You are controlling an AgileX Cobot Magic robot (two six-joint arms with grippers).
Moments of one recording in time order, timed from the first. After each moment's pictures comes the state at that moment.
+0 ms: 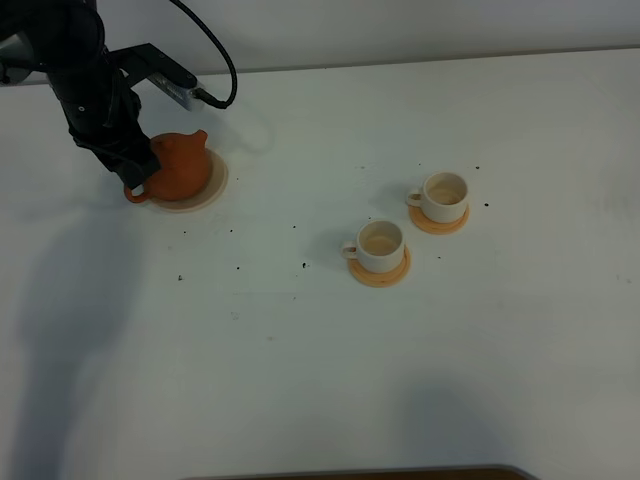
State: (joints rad) left arm -0.11 2.28 -1.94 0.07 1.17 0.66; right arm 0.24 -0.01 -0.52 -0.01 1.12 0.00
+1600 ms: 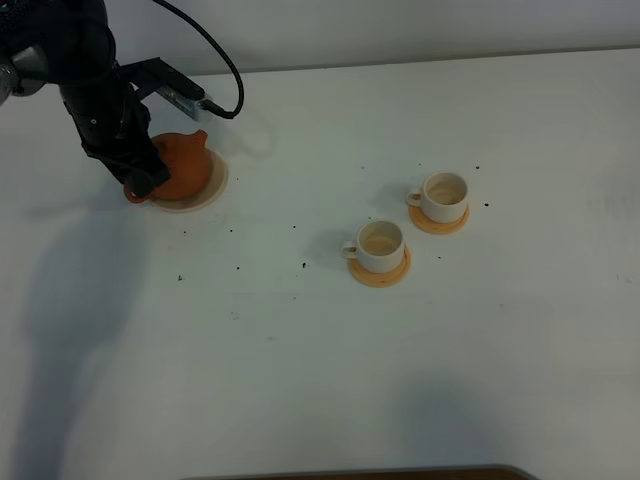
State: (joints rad) left arm -0.11 2.32 -1.94 0.05 1.14 0.64; right arm 0.24 -0.01 -0.52 -0.01 1.12 0.00
